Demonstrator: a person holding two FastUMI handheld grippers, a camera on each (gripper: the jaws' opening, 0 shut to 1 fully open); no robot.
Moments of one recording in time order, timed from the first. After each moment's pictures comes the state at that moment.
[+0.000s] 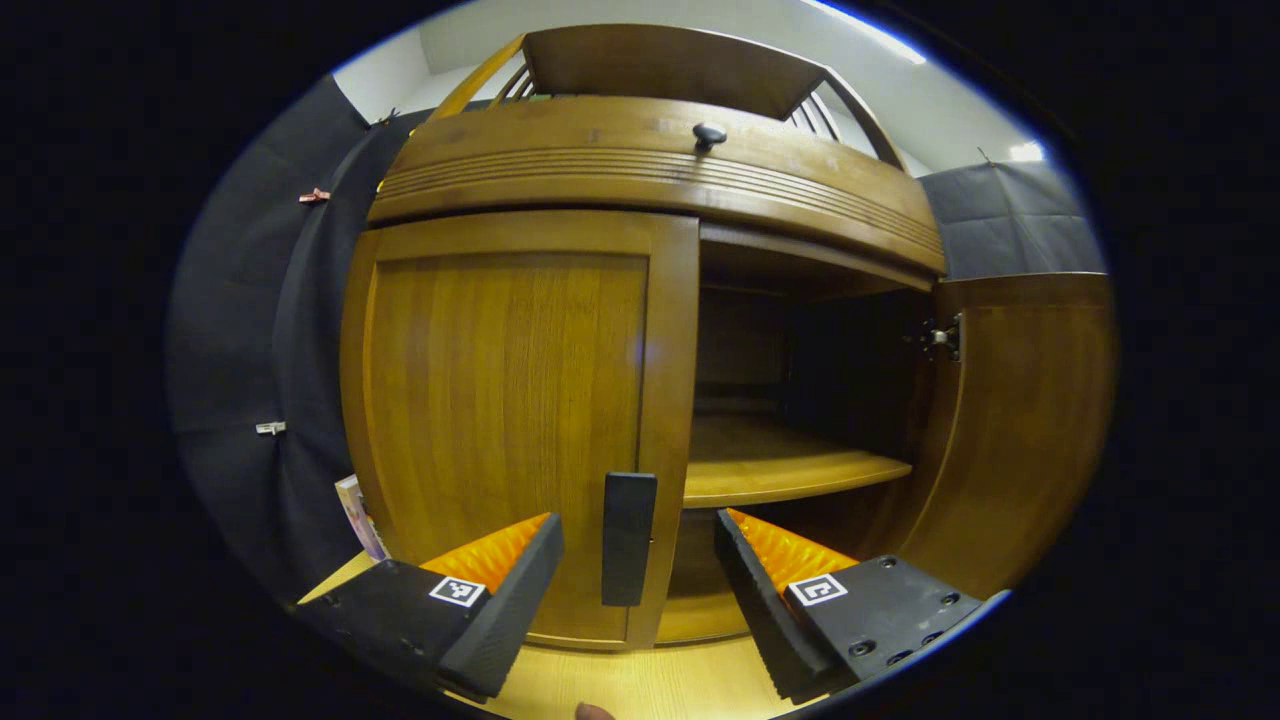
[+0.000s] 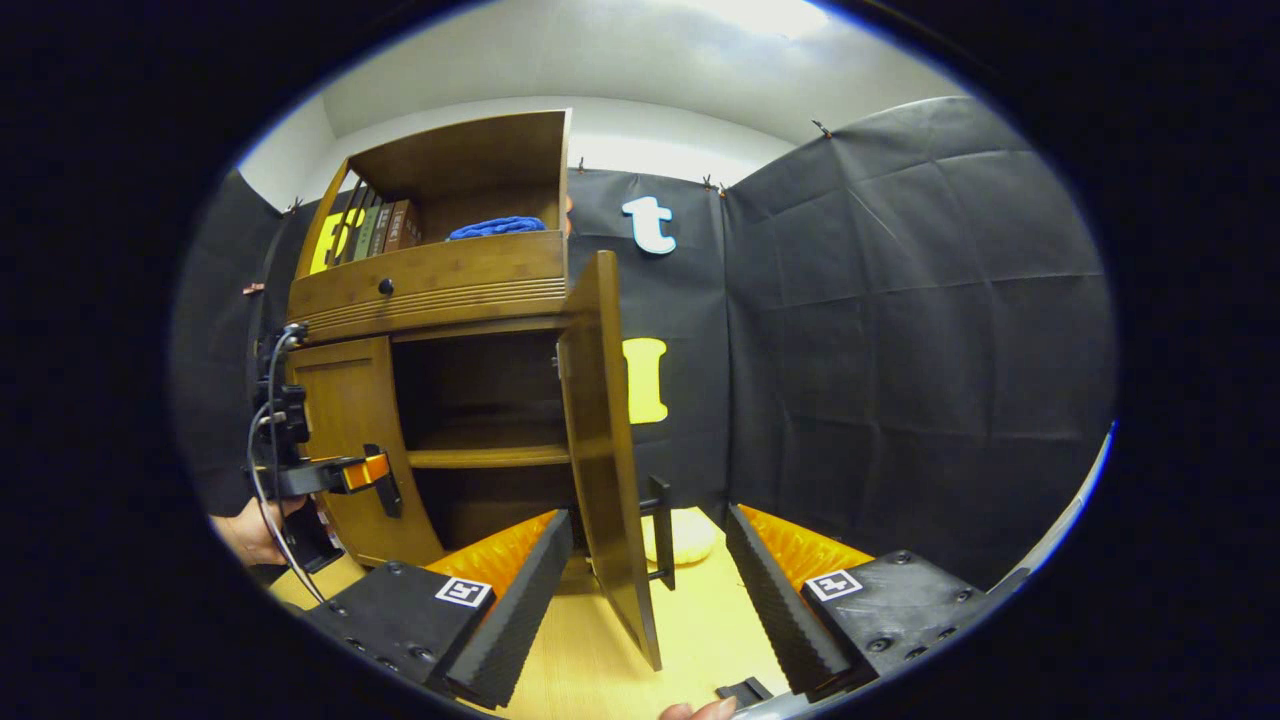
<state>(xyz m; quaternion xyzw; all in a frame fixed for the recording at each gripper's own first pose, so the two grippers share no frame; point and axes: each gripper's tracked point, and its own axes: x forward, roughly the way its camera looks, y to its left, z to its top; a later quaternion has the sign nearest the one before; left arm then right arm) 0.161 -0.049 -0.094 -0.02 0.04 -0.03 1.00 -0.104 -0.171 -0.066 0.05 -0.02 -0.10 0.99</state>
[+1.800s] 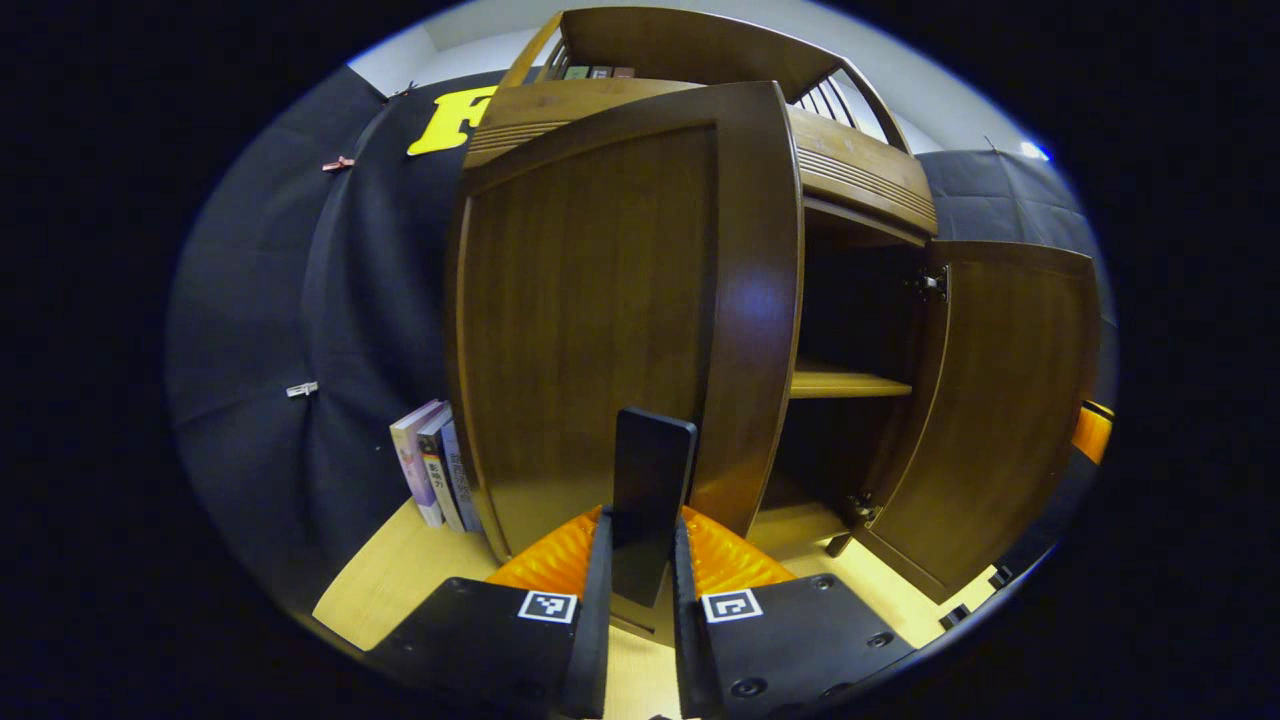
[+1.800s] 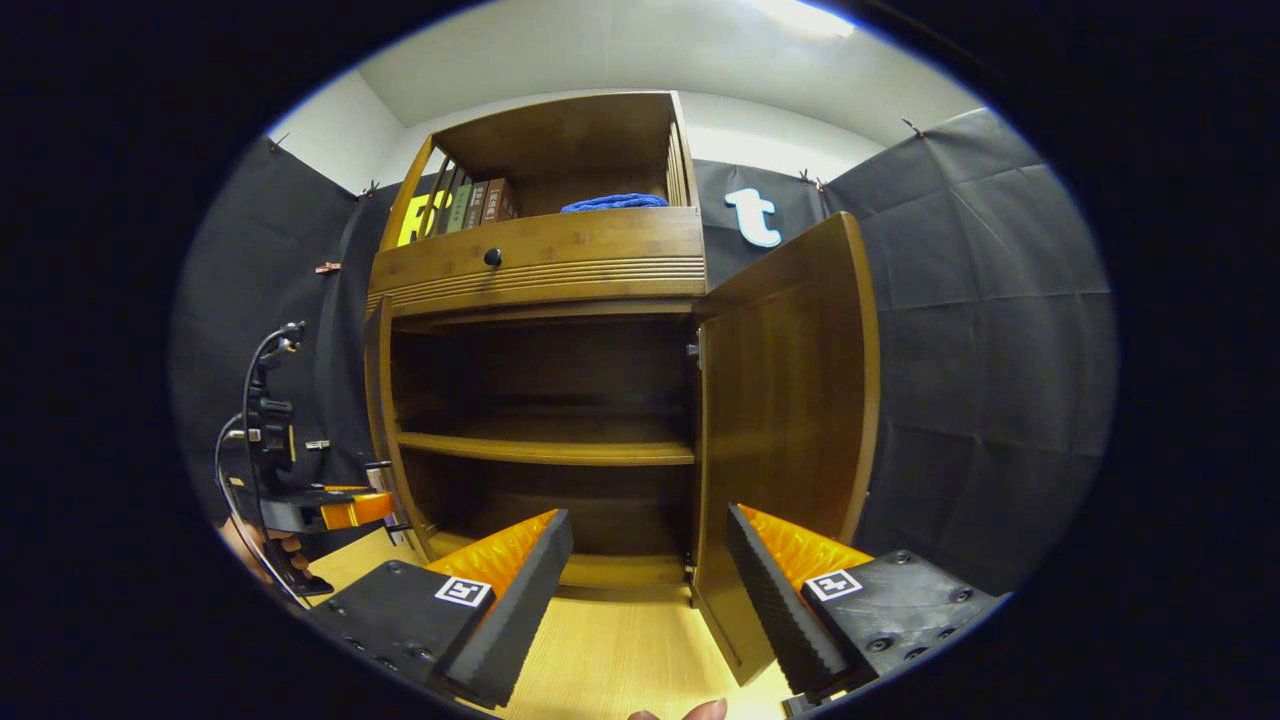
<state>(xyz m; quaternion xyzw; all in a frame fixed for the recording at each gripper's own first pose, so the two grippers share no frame) 0.052 0.022 -0.144 -0.02 0.11 -0.03 0.99 -0.042 -0.064 -0.072 0.03 -0.01 0.02 1.00</state>
